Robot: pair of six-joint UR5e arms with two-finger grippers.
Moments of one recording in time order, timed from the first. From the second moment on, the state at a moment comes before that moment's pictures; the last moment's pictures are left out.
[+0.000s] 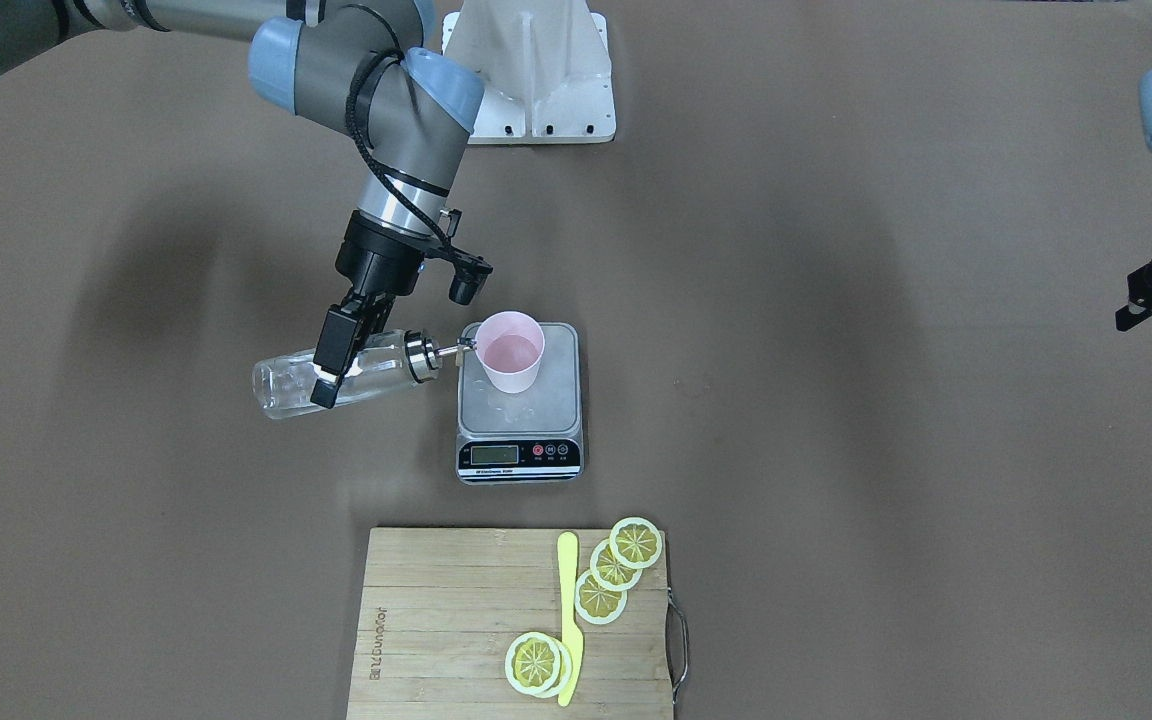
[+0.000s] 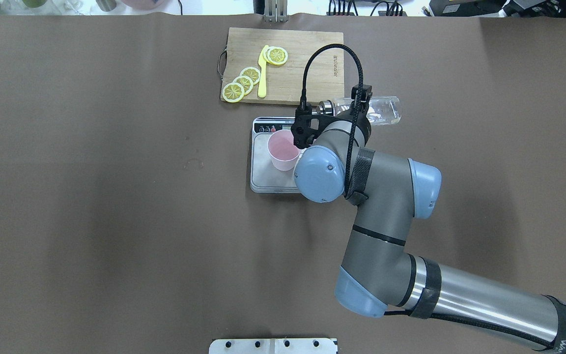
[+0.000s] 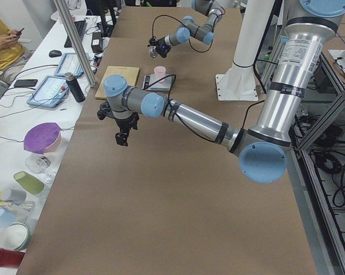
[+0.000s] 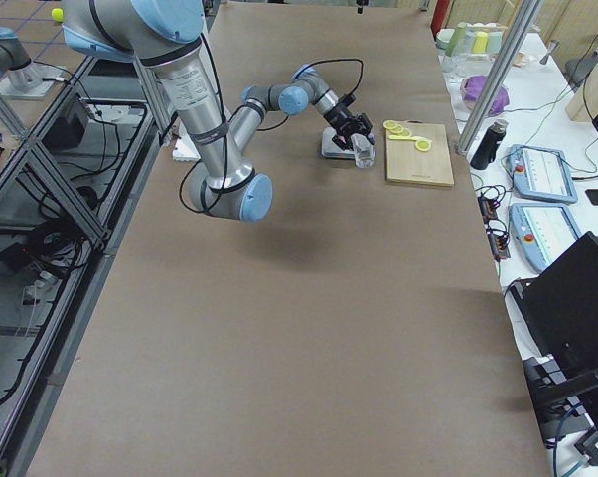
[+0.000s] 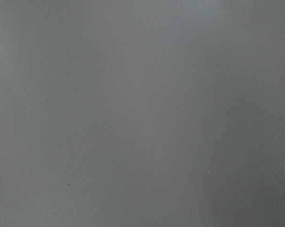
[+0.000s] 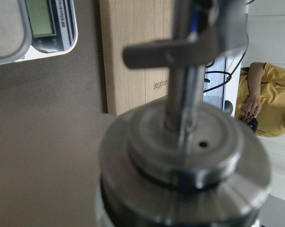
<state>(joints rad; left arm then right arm) -1.35 -1.83 -1.71 -1.45 -2.37 -0.02 0.45 -0.91 1.70 -1.84 0.93 -0.06</state>
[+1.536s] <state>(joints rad) -1.35 -1.83 -1.70 -1.45 -2.37 -0.02 0.43 -0.85 1.71 -2.07 0.82 -0.07</state>
